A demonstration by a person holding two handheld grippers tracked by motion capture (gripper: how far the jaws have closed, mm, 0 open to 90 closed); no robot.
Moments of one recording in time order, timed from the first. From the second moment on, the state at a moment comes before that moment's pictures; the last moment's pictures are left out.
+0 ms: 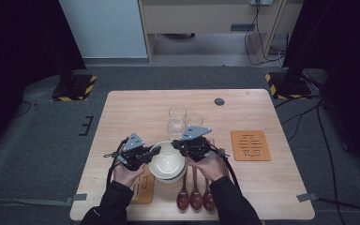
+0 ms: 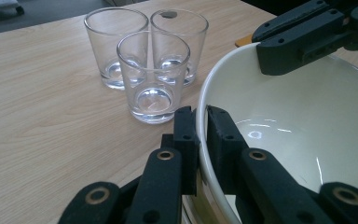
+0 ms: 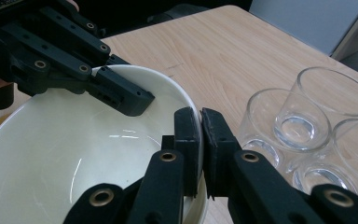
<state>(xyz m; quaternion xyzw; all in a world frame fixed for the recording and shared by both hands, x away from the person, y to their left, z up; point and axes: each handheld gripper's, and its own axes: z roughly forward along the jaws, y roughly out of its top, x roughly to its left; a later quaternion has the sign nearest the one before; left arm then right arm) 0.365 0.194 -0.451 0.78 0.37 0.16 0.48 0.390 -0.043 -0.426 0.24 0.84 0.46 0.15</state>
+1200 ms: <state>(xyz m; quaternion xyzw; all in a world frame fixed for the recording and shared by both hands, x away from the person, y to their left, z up) 0.348 0.196 -0.423 0.74 0.37 0.20 0.52 0.388 -0.034 -0.413 0.31 0.84 0.43 0.13</state>
